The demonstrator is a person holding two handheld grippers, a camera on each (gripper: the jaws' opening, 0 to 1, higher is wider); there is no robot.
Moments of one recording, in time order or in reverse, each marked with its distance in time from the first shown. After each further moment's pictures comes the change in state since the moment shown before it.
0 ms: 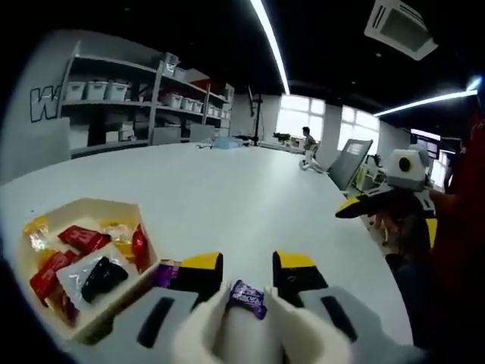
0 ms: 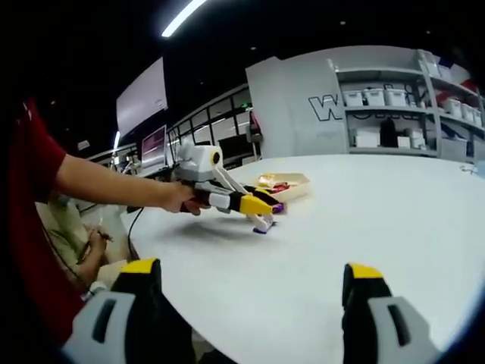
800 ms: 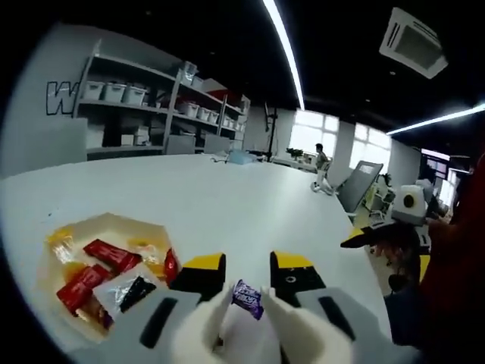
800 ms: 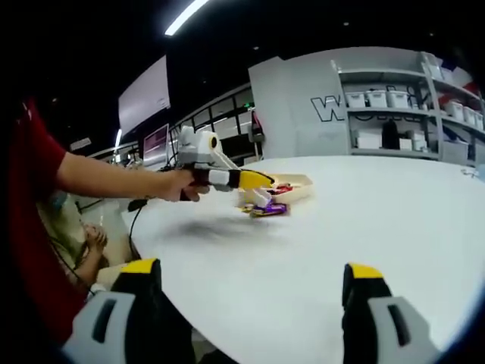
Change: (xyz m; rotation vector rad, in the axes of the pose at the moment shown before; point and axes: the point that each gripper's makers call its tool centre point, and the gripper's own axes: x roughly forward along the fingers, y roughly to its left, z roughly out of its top) left arm -0.030 0.023 0.046 -0.047 -0.081 0.076; right arm 0.001 0.005 0.003 -0.012 -0.001 0.005
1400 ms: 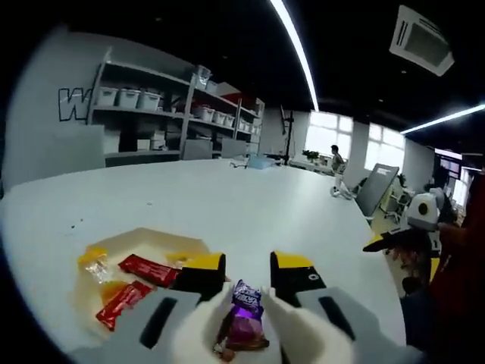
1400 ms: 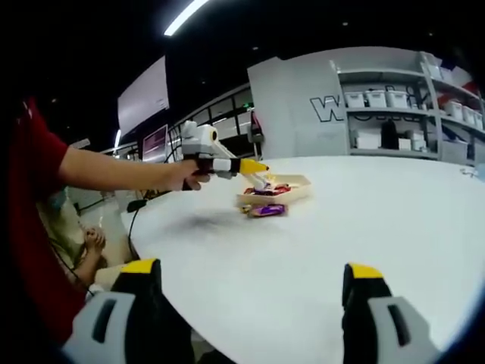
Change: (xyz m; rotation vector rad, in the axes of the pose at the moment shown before) left arm -0.008 0.042 0.018 0.013 -0.009 0.092; right arm -0.003 -0.006 0.002 0.006 -0.005 -0.007
